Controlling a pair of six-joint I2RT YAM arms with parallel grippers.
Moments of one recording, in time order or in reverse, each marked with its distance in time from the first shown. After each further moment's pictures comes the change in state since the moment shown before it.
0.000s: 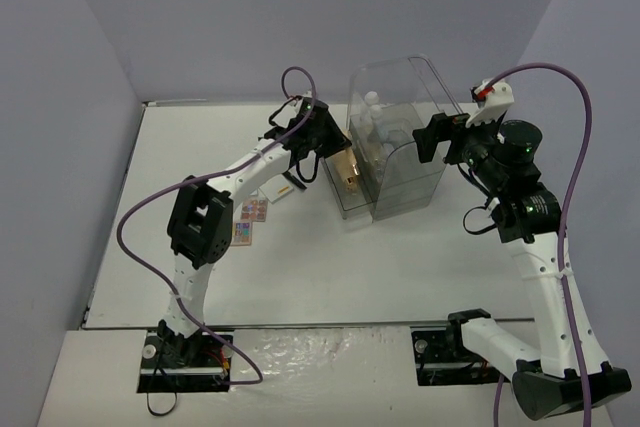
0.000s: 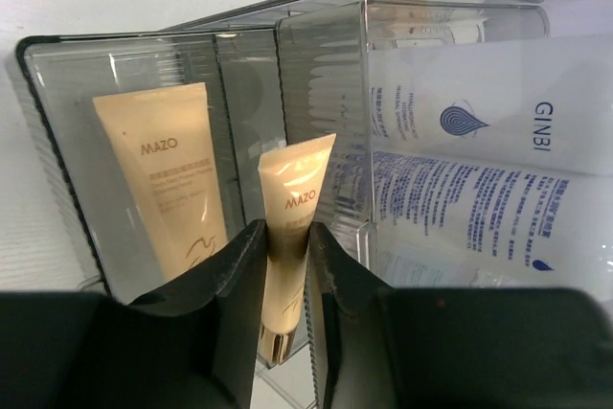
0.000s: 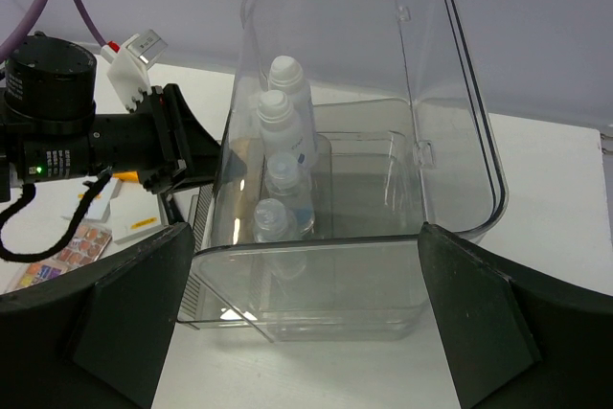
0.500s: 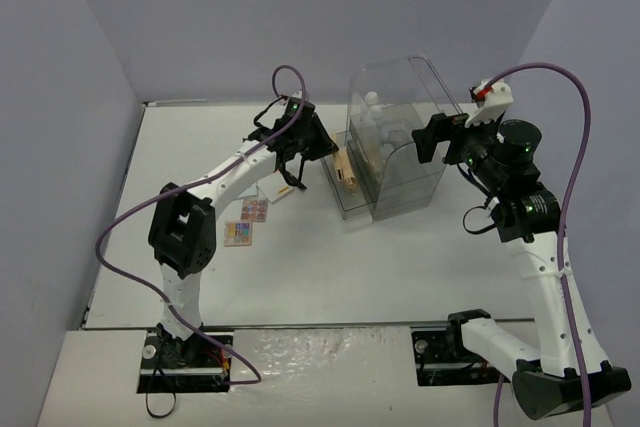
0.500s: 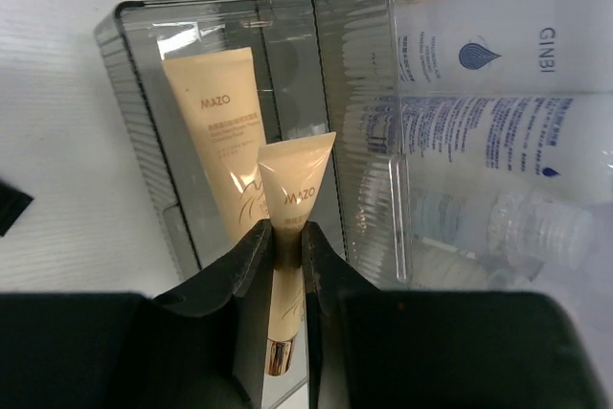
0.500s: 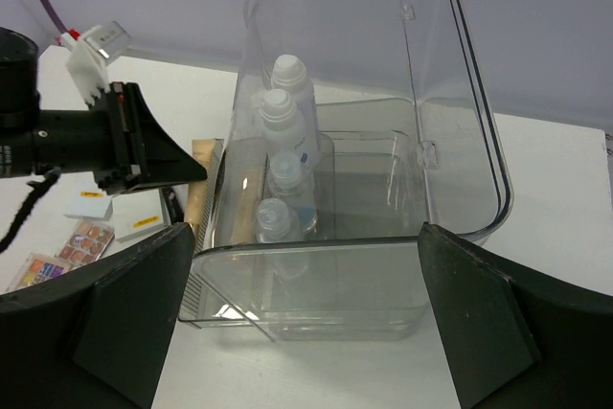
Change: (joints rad) left arm 0.033 -0.139 -0.112 -0.058 0.022 0.100; right arm 0.000 0.005 0.000 0.001 -0.008 0.001
